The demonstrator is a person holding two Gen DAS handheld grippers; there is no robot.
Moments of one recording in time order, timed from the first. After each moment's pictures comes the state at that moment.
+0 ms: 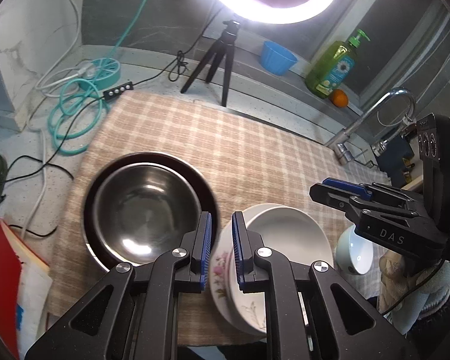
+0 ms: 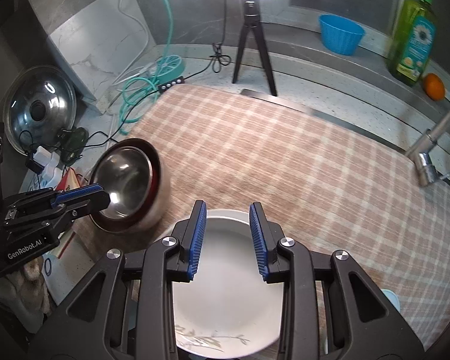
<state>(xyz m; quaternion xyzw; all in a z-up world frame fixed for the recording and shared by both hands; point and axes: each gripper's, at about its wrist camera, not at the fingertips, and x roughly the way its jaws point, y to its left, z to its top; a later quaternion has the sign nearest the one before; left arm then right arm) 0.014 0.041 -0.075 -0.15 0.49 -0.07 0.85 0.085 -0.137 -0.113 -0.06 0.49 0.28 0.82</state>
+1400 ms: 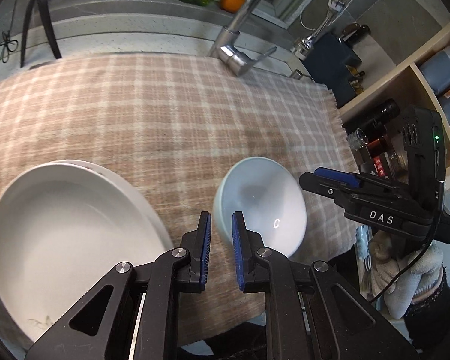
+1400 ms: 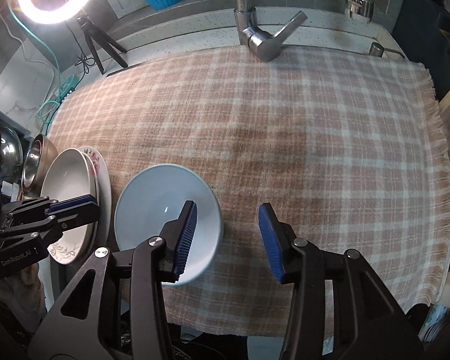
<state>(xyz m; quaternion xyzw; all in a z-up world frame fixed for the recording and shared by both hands) 0.026 -0.185 -0.127 -0.09 0.57 -0.25 0.78 0.058 -0.403 -0.183 0.06 0.55 0.13 0.82</state>
